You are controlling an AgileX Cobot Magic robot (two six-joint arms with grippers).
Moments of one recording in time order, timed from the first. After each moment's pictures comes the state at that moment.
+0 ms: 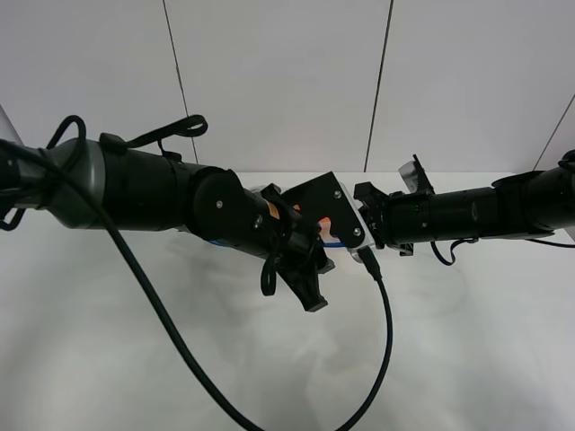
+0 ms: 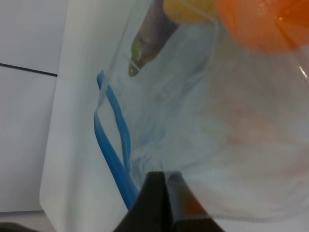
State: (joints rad) left arm -0.78 1.85 -1.13 -0.34 0.14 0.84; right arm 0.12 1.86 -0.86 1.68 0.79 -1.26
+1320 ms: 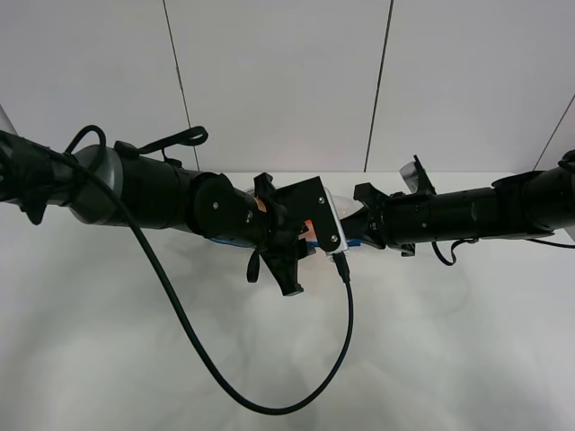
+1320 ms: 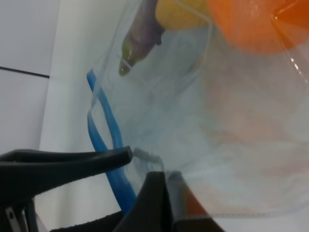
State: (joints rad) left arm -0.70 1.92 -1.13 -0.33 0.04 1.05; right arm 0.12 1.86 -0.86 1.69 0.76 -1.25
